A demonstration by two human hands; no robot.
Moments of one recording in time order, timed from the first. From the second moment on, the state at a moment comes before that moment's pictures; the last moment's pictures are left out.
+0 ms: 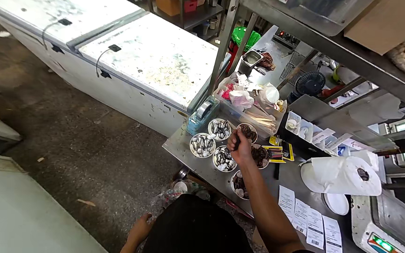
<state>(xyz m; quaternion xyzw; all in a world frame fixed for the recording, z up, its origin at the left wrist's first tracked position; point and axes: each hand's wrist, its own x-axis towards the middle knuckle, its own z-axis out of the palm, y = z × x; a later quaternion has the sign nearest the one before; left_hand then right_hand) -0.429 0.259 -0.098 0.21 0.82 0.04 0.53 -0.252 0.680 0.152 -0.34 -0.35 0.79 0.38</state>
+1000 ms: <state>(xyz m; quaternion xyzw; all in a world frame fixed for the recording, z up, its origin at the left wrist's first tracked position) -0.429 0.247 -0.097 0.20 0.82 0.04 0.54 -0.308 0.691 0.157 -0.31 -0.36 0.78 0.41</state>
